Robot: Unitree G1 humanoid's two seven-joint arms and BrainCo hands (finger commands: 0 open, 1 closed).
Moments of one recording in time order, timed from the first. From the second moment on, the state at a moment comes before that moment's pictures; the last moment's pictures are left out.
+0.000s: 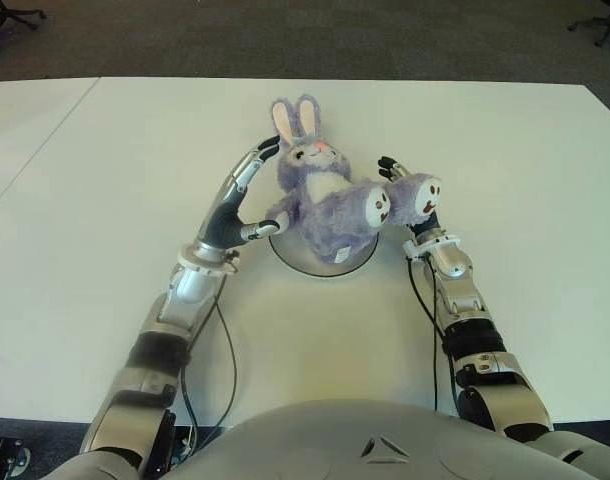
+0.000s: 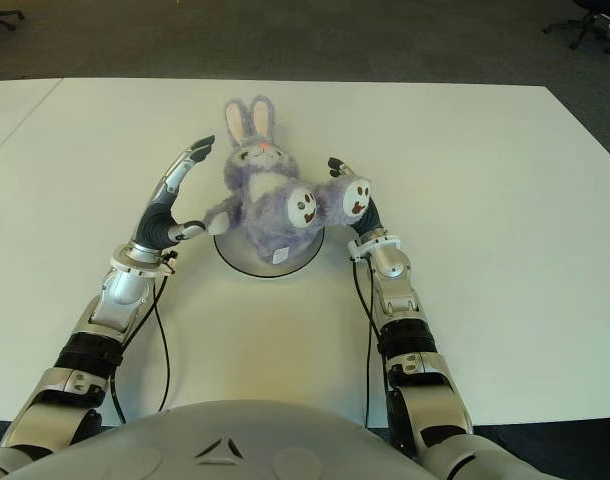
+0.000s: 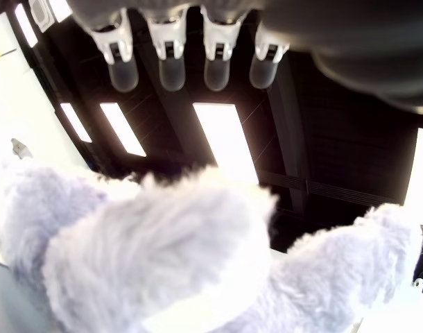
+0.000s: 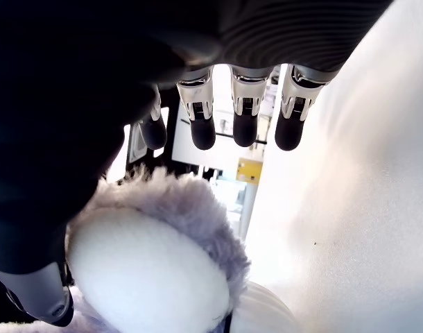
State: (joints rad) left arm -0.12 0.32 -0.09 0.32 0.30 -0.92 0.11; right arm -0.25 -0.15 0.00 0.44 -0.04 -0.31 0.18
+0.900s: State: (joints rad) left arm -0.35 0.38 0.11 0.85 0.34 -0.99 0.38; right arm -0.25 -0.16 -0.01 0.48 -0.03 -0.36 0.17
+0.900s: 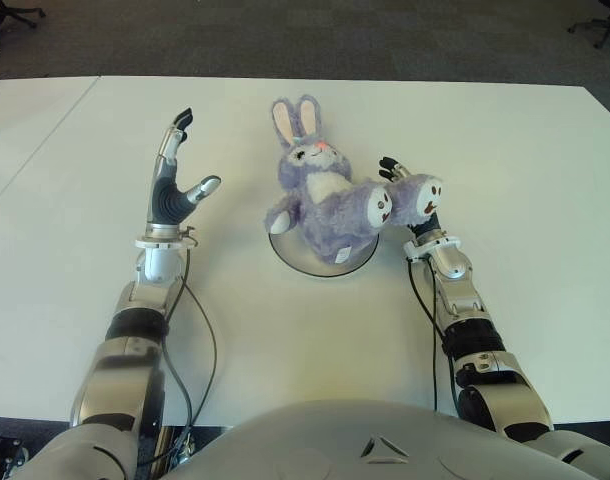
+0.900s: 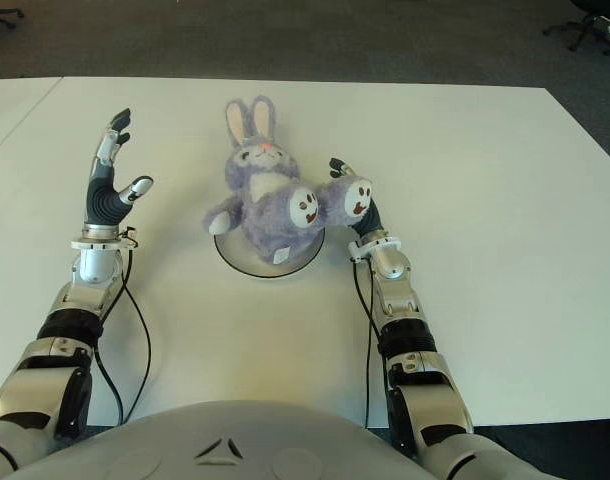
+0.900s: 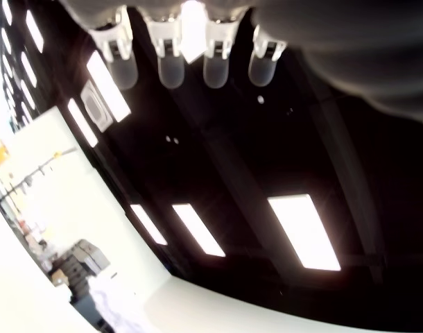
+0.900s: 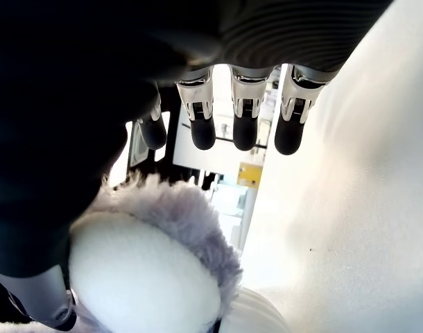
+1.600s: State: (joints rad) left arm -0.56 0.28 0.16 1.19 0.11 -0.66 0.15; right arm -0.37 -0.13 -0.11 0.73 0.09 -0.49 0.18
